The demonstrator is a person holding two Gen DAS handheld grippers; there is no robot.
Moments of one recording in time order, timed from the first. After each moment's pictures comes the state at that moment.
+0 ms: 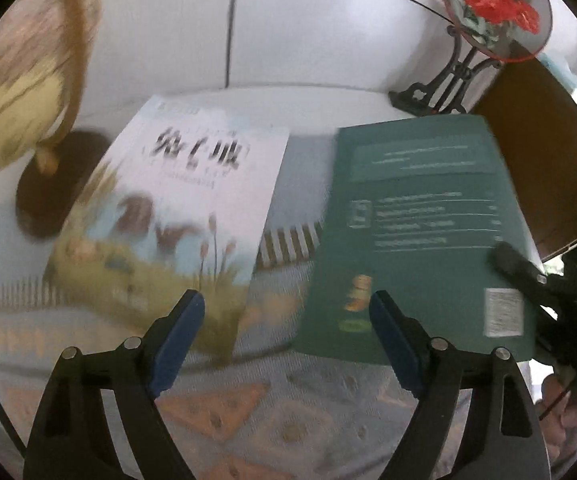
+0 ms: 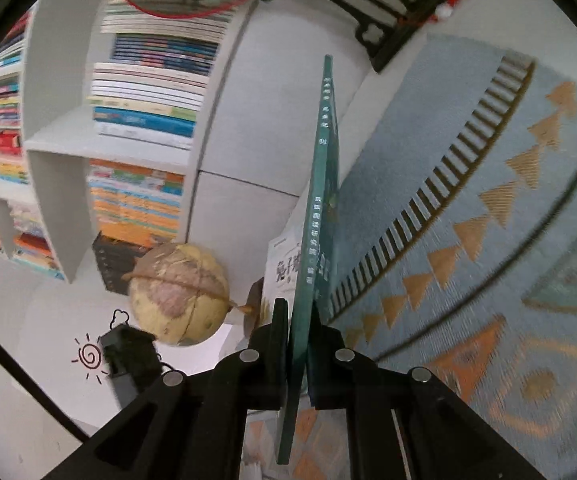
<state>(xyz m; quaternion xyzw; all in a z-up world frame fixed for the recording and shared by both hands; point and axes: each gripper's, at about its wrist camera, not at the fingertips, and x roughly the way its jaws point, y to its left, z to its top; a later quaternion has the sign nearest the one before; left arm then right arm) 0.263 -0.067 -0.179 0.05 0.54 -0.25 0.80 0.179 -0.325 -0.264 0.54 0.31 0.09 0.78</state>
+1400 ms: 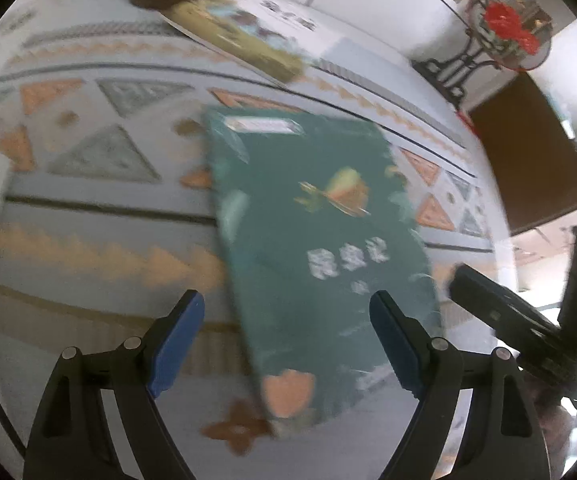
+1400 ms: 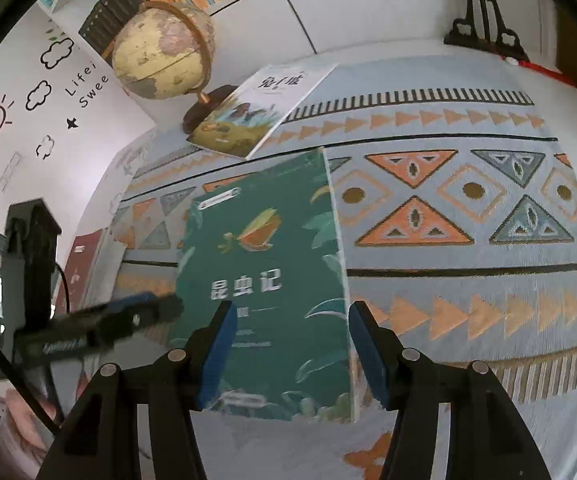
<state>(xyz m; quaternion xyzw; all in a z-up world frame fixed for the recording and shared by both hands) 0.098 0.035 -0.224 -0.09 0.59 -0.21 0.77 0.080 -0.215 -0.250 0.17 0.51 0.11 0.84</state>
